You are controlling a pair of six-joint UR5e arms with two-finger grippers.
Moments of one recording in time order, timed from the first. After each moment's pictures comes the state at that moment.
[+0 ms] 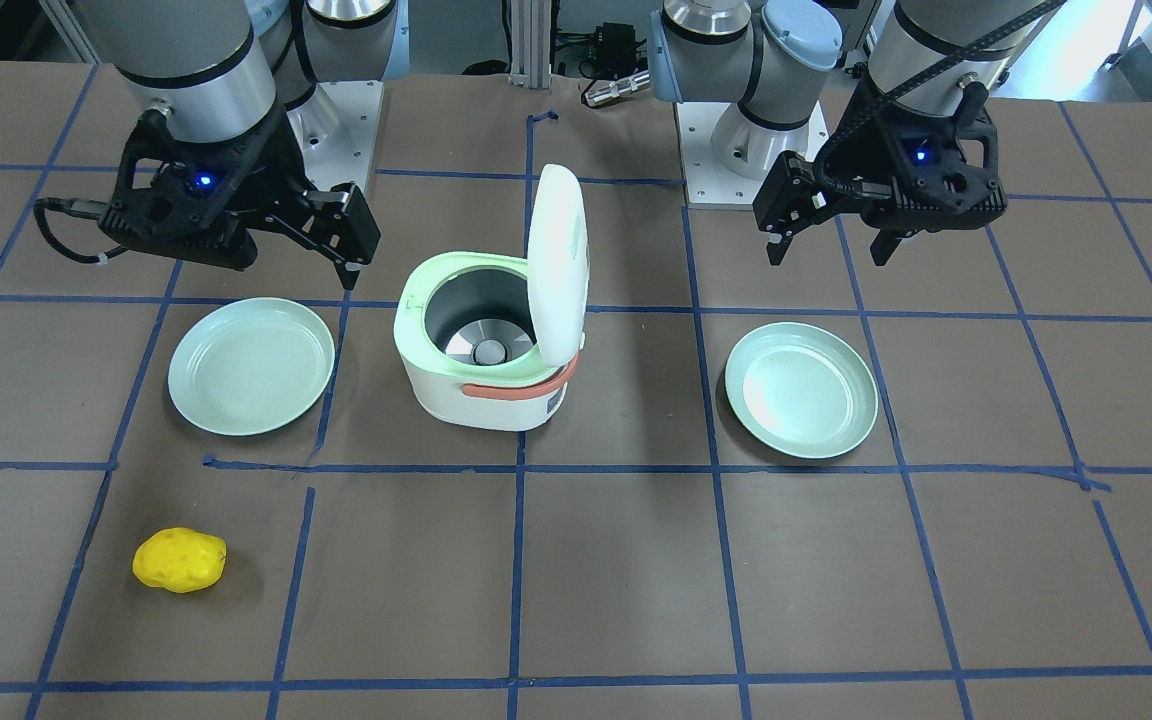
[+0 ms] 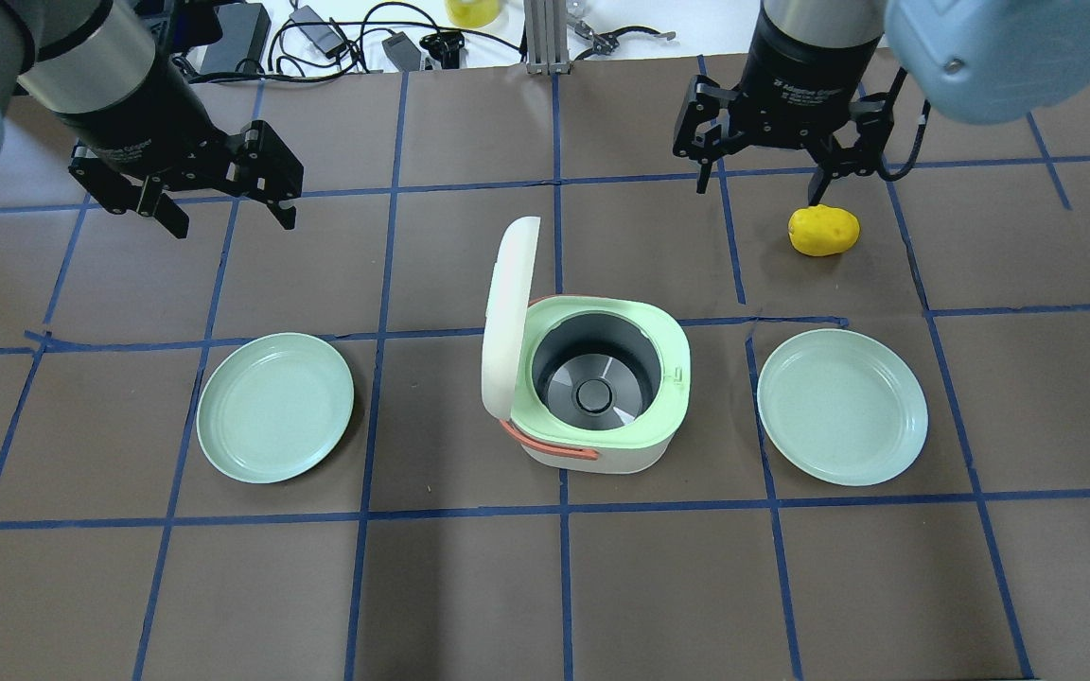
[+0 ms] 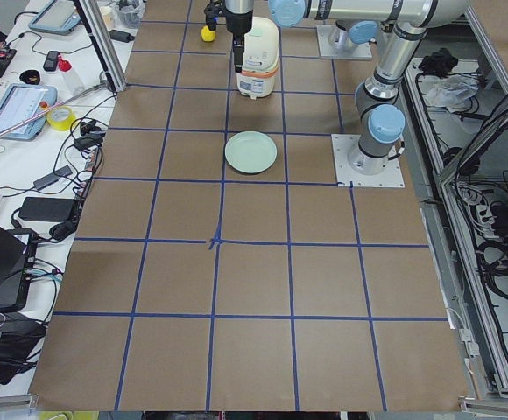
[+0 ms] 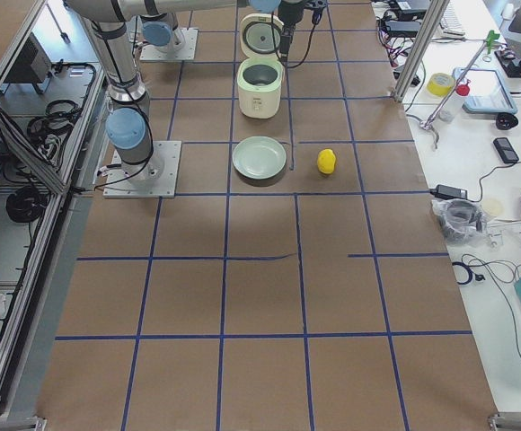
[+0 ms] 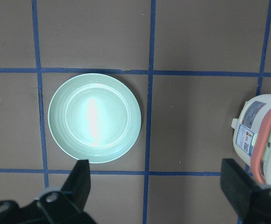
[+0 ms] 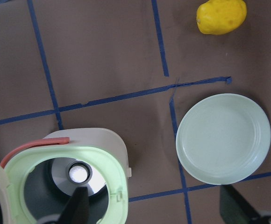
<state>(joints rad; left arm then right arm) -1.53 -1.54 -1.57 -1.56 1.56 0.00 1.66 -1.48 1.44 -1.51 -1.57 0.25</state>
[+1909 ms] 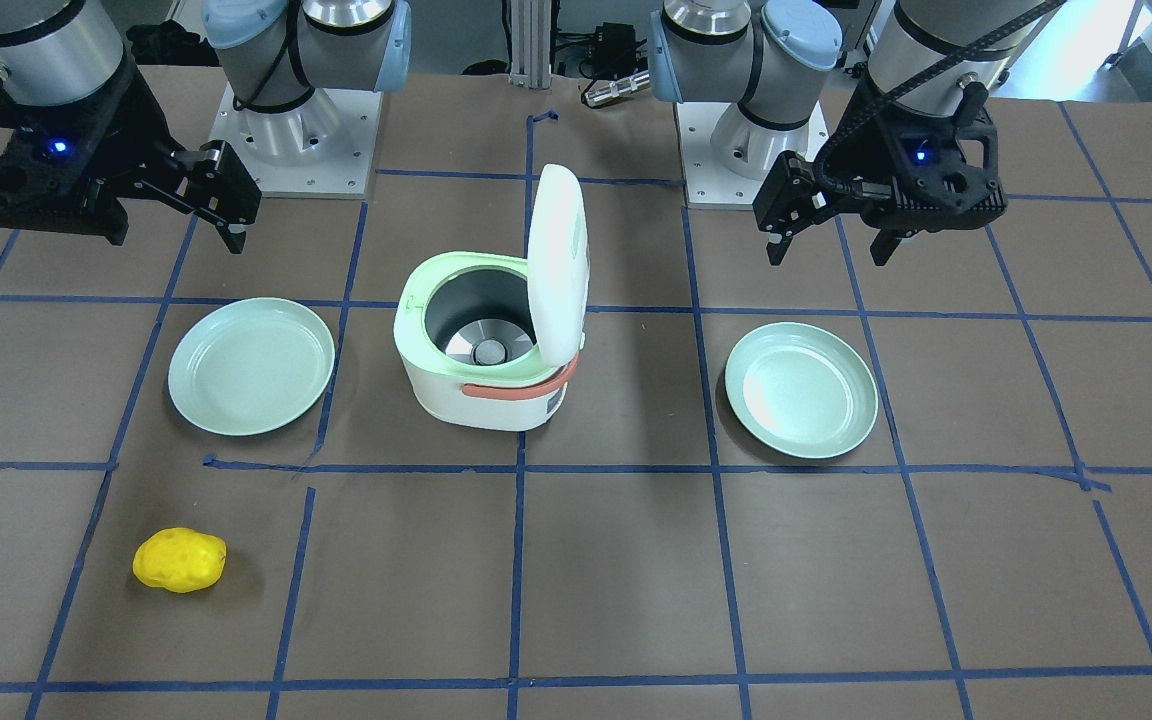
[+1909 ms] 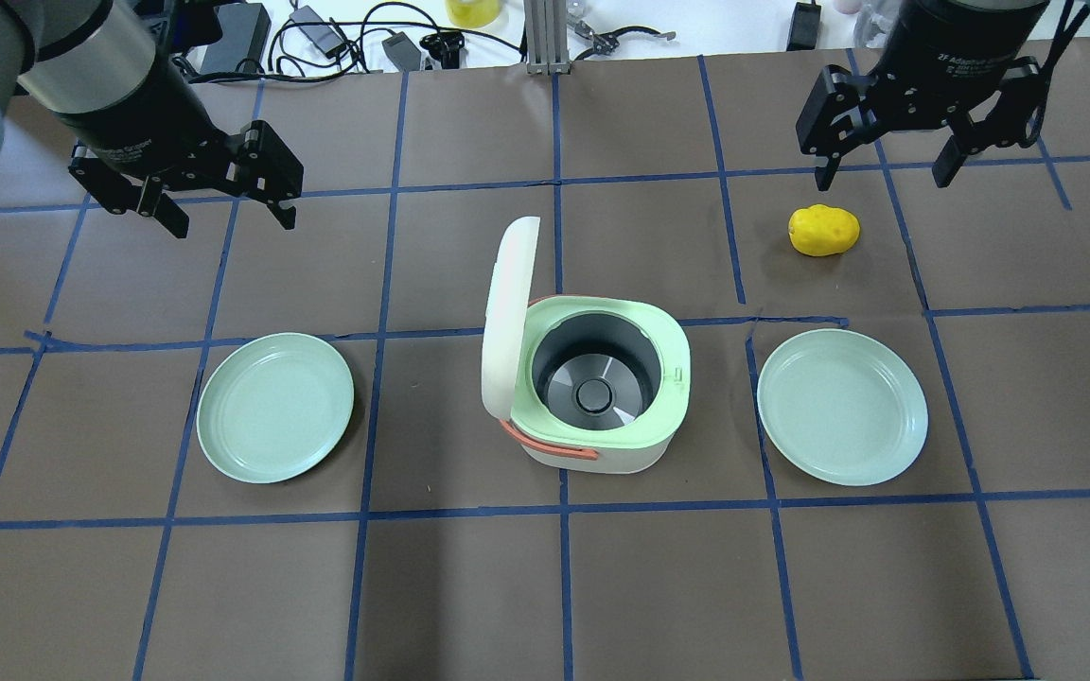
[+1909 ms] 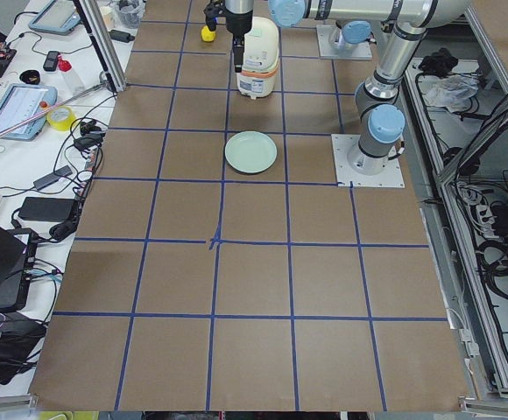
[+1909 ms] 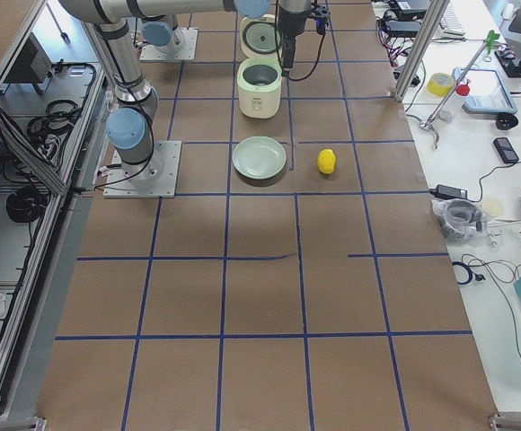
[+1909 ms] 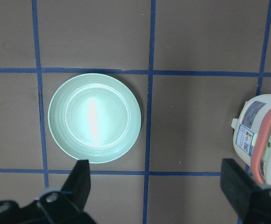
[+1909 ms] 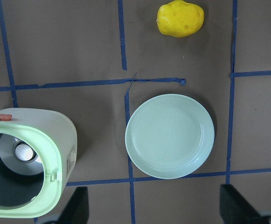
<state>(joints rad) -1.53 -1.54 -1.57 -1.56 1.56 0.00 1.53 -1.52 1.43 -1.42 -1.60 0.01</state>
